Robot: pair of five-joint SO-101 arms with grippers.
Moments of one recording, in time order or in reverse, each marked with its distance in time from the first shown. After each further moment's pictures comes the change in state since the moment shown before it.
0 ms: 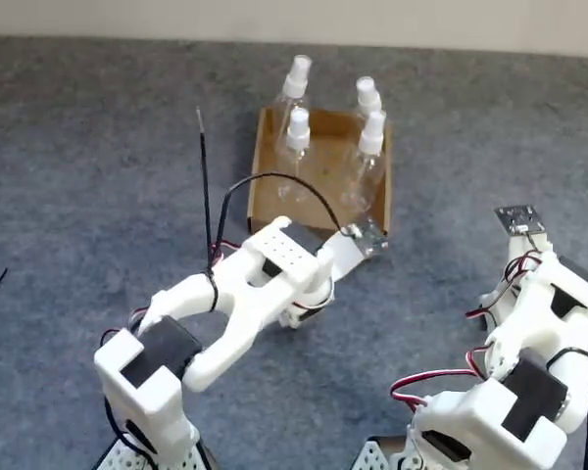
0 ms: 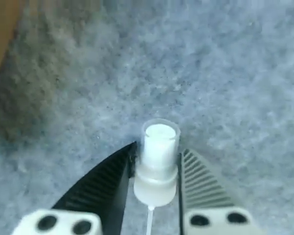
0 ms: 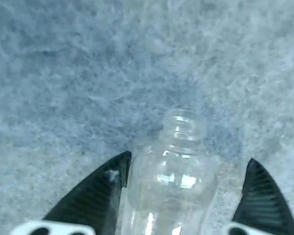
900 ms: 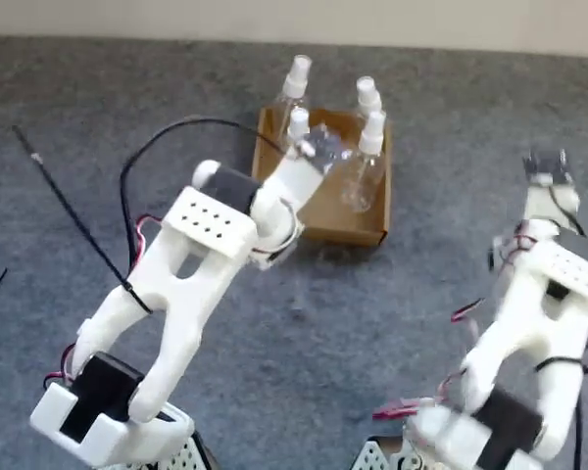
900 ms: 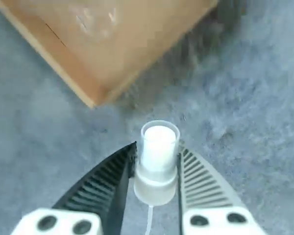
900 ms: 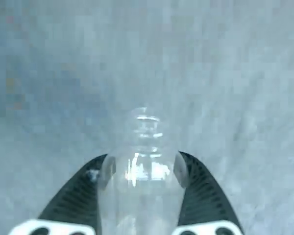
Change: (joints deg) left arm -9.2 -18.6 -13.1 15.0 0.0; right arm -10.1 -15.1 -8.4 0.0 -18.5
